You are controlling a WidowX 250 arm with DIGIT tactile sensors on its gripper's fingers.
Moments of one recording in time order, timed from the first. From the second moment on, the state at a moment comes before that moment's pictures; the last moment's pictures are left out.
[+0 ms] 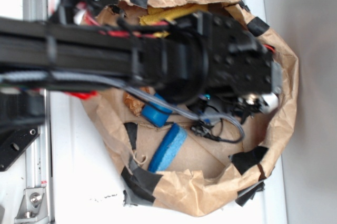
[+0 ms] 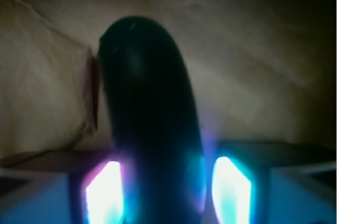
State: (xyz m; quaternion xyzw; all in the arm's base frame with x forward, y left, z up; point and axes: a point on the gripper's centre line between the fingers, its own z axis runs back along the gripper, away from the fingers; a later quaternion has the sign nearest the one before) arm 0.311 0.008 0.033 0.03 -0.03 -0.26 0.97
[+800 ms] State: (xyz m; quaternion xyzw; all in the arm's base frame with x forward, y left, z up) arm 0.273 -0.019 0.204 0.08 -0.07 -0.11 0.99
